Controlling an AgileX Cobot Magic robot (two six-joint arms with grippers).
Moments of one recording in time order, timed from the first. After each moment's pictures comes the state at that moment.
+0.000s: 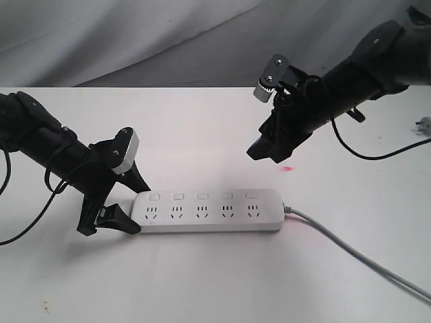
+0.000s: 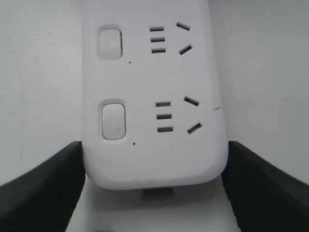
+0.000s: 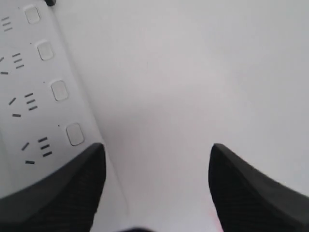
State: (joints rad) left arm 0.00 2.09 -1.17 -0.83 0.89 2.09; right arm 0.25 1.98 -1.38 0.75 0.77 -1.39
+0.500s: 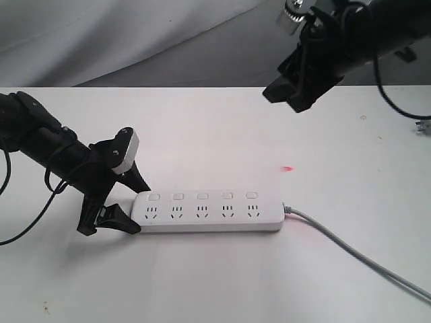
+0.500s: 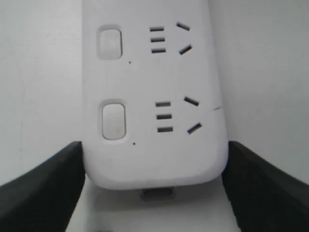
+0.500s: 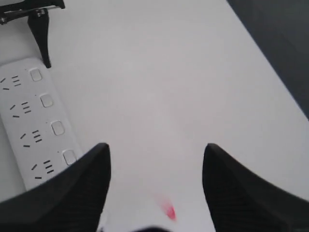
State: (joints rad) left arm 0.00 2.09 -1.17 -0.83 0.89 2.09; right arm 0.25 1.69 -1.38 0.62 0.77 -1.22
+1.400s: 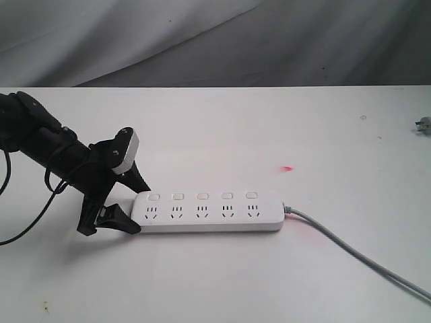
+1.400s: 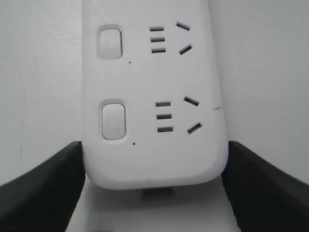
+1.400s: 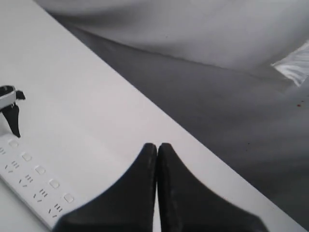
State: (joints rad) left arm 0.00 2.09 -1.17 -0.83 0.89 2.09; right arm 0.25 1.02 -1.38 0.23 0.90 -0.59
